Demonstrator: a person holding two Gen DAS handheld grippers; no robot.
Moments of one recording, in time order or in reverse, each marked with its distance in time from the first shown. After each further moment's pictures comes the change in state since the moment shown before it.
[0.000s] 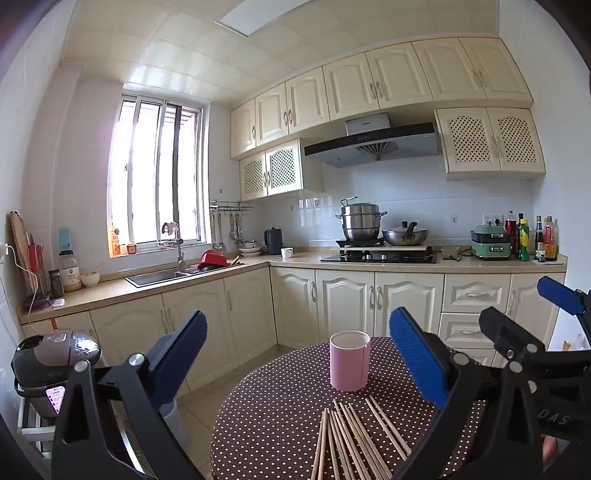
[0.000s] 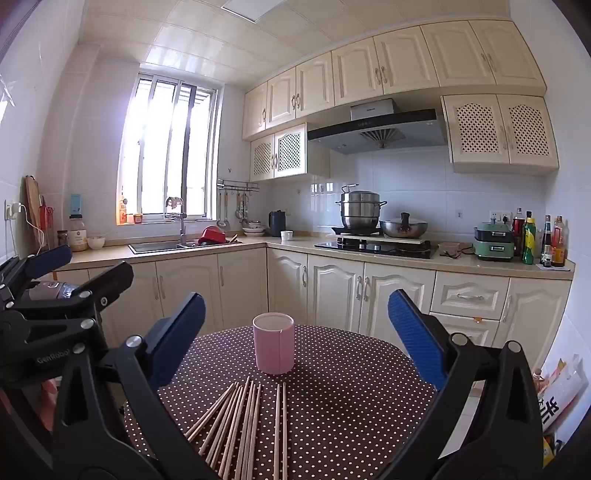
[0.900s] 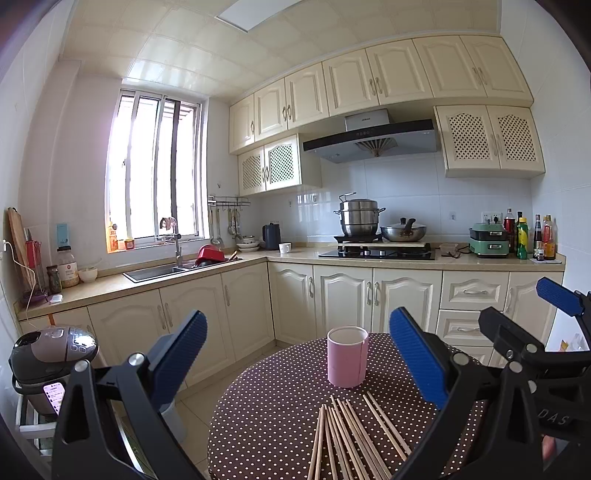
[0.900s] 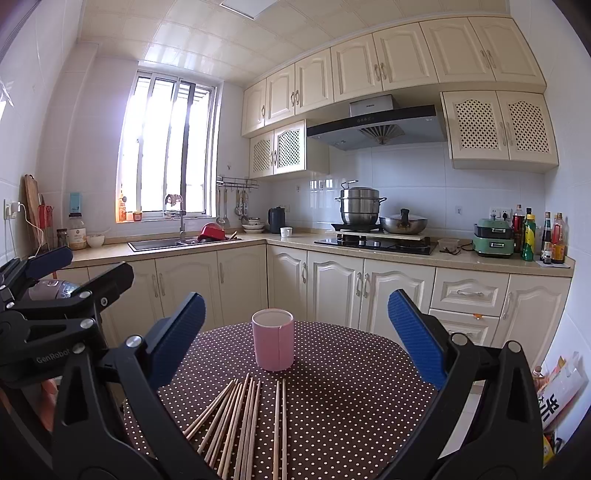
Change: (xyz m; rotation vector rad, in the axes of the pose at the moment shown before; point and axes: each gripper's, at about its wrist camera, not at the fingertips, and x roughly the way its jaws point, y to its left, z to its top) left arm 0.002 -0.003 -0.009 -0.002 0.015 -0.006; right arm 0.001 -0.004 0.000 0.002 0.011 0.002
